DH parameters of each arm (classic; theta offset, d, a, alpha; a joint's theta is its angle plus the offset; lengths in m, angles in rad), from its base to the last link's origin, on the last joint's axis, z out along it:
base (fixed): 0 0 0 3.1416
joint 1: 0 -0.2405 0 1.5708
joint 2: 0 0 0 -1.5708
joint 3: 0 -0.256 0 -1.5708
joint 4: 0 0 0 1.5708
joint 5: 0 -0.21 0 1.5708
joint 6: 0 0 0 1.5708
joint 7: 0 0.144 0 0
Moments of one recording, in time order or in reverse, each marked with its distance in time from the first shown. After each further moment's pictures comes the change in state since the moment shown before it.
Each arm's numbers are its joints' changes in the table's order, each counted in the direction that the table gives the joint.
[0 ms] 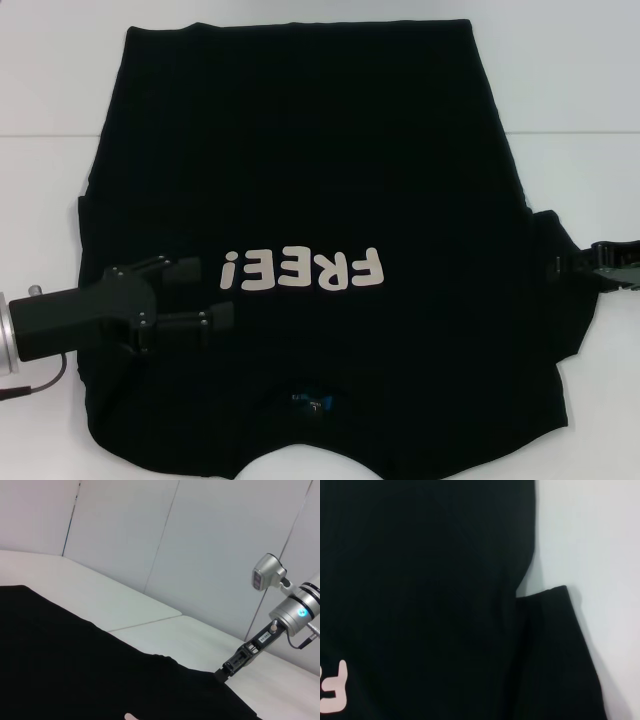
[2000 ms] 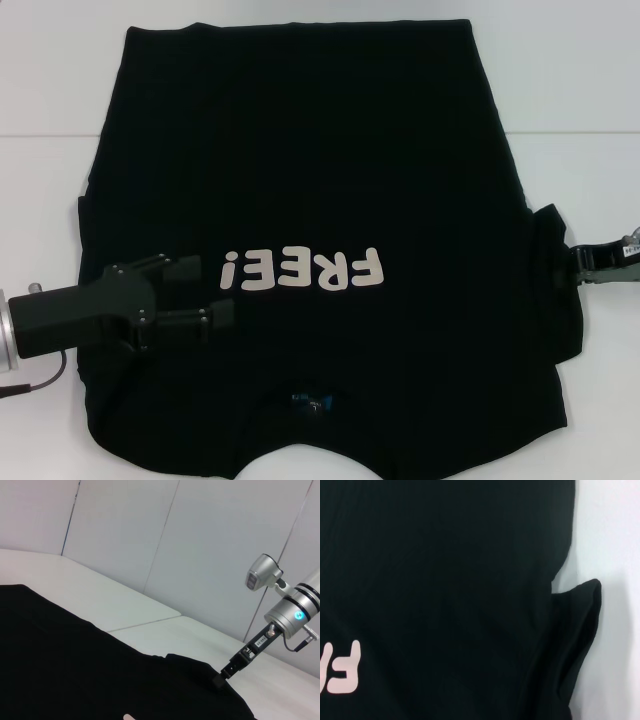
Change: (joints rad) left arm 0.005 0.003 -0.001 -0.001 0.000 0.003 -0.015; right arm -0.030 0.013 0.066 -0.006 0.002 0.008 -0.017
